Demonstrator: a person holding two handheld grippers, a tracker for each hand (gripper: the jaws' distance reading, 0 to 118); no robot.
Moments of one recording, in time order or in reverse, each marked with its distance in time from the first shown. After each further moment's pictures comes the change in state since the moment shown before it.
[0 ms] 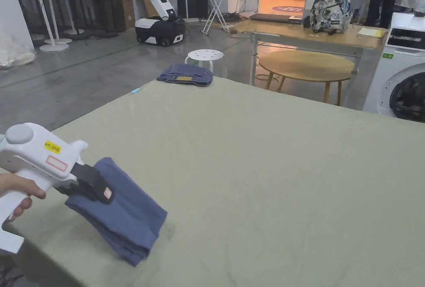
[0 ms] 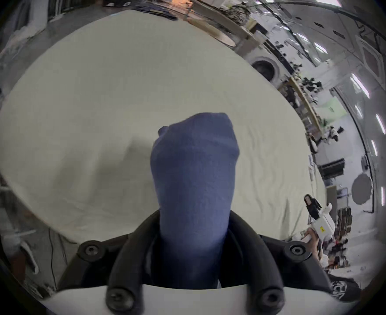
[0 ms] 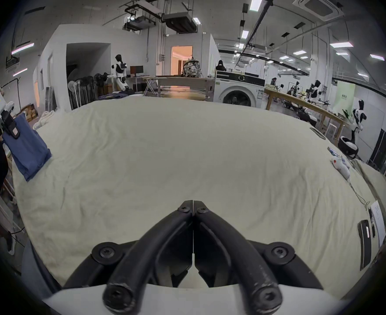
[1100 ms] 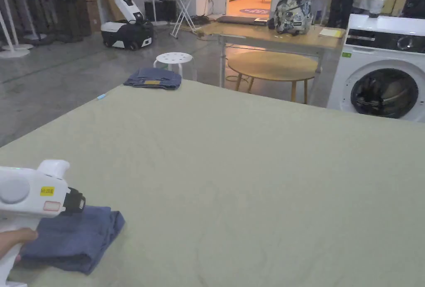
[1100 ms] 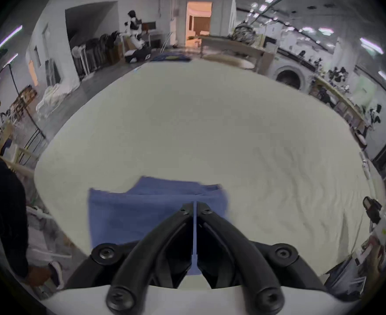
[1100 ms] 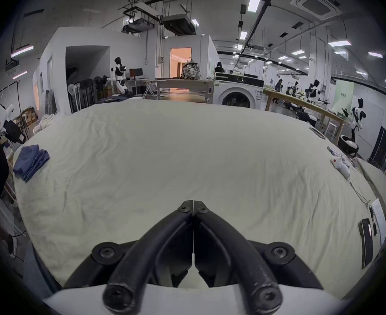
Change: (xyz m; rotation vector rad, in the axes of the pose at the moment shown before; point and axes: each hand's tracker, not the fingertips) left arm 0.072 -0.049 -0.058 0.343 0.332 -0.197; right arm 0.006 0.001 0.000 0.019 0.003 -0.017
